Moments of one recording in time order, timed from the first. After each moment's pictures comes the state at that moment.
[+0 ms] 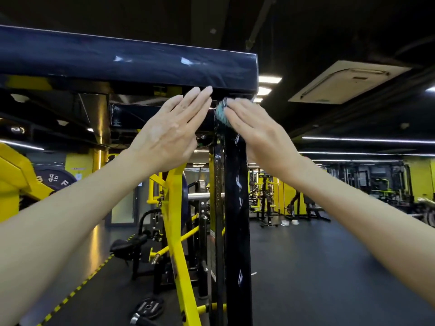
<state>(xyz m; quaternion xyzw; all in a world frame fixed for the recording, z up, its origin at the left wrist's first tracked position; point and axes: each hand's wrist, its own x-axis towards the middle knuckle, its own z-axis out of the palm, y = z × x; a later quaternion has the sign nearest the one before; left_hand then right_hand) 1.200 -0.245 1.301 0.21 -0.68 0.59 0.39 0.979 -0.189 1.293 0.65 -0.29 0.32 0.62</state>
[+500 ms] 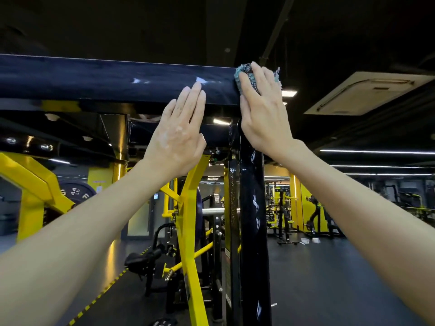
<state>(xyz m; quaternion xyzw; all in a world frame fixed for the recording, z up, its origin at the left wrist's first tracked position) 1.201 -0.261 1.318 0.28 -0.64 0.53 0.48 1.012 -0.213 1.355 0.56 -0.35 0.50 0.56</state>
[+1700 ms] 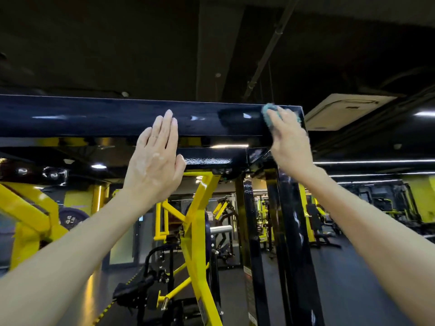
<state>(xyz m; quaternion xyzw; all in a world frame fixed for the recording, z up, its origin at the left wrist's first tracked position) 1.340 -0.278 1.324 0.29 -0.63 0.51 0.51 1.067 -0.201 1.352 0.53 -0.44 0.54 0.48</state>
